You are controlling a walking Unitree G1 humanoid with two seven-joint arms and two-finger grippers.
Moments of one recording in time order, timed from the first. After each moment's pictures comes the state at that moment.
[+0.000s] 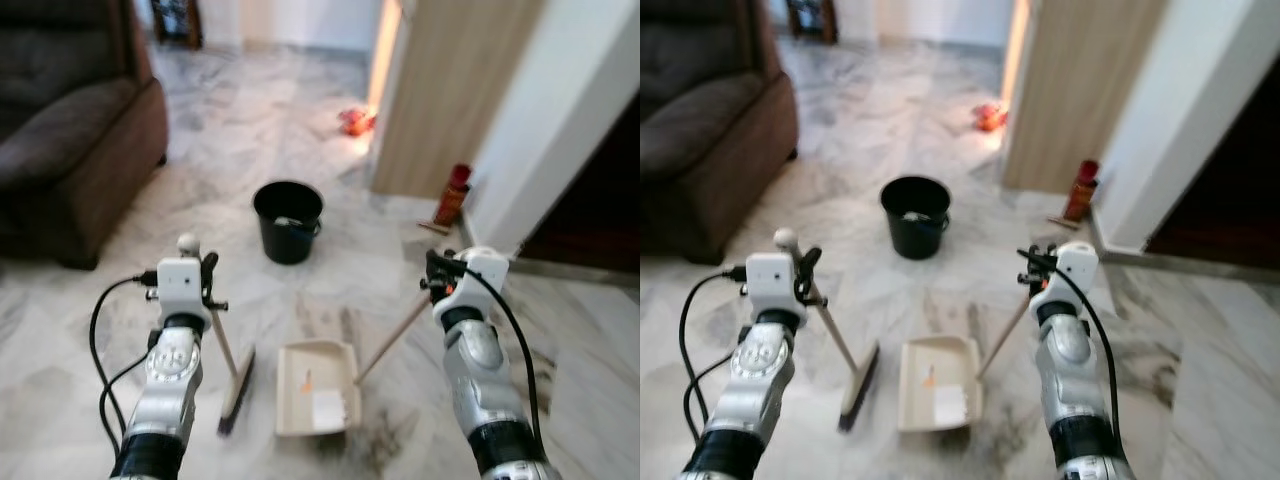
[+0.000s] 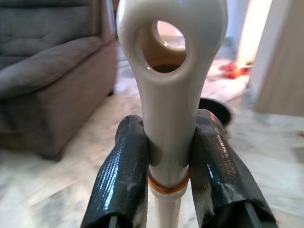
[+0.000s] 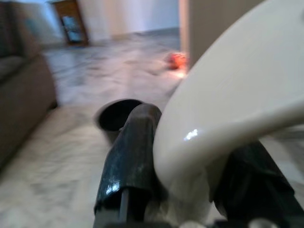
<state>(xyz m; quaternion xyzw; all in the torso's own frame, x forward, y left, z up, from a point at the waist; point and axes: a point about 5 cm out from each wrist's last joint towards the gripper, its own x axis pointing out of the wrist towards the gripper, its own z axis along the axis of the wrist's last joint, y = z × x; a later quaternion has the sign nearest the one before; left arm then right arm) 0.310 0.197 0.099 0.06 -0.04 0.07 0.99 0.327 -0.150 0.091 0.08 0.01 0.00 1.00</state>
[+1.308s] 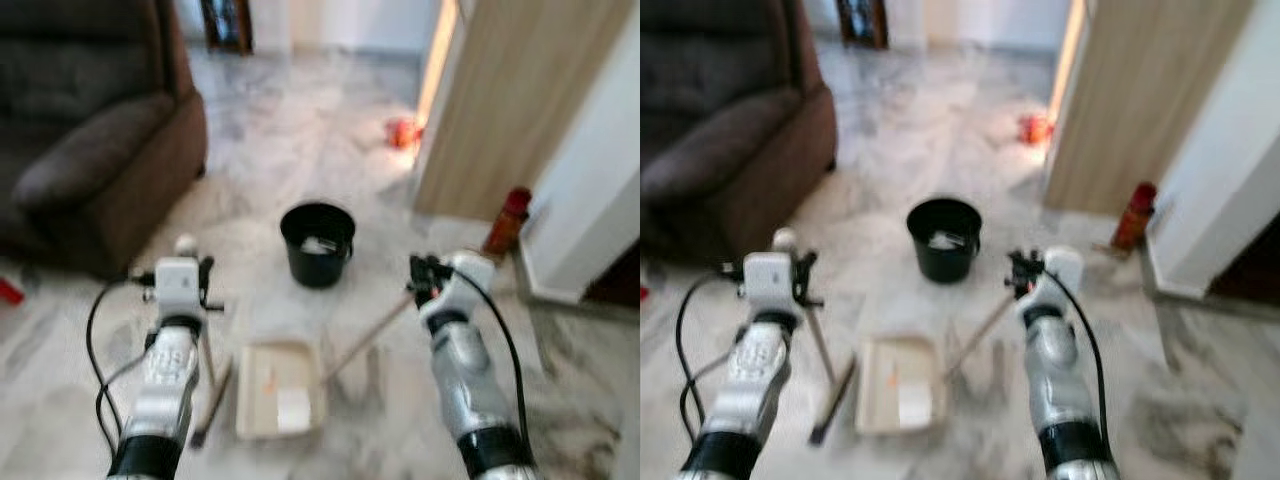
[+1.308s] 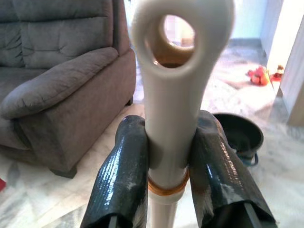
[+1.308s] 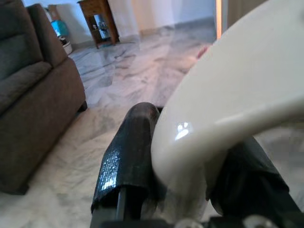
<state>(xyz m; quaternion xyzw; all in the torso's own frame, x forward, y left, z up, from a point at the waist) 0.313 0.189 0.102 0.06 -0.04 0.06 1.00 0.325 -0.156 0.087 0.09 0.02 0.01 1.00</state>
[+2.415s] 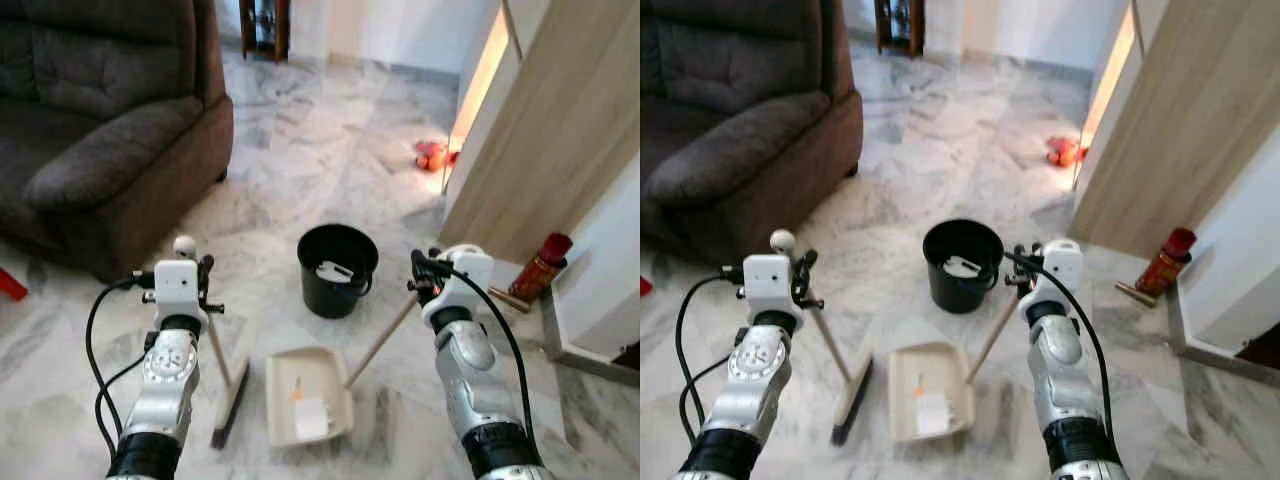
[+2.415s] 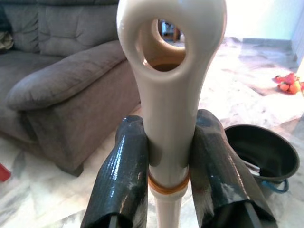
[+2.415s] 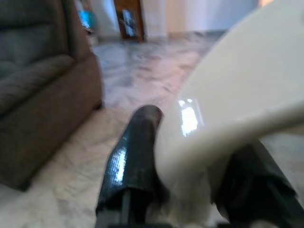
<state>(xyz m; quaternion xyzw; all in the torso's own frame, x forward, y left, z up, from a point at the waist) 0.312 0.199 0.098 0.06 -0.03 0.08 0.99 0.327 -0.140 0.093 0.08 0.01 0.04 1.00</state>
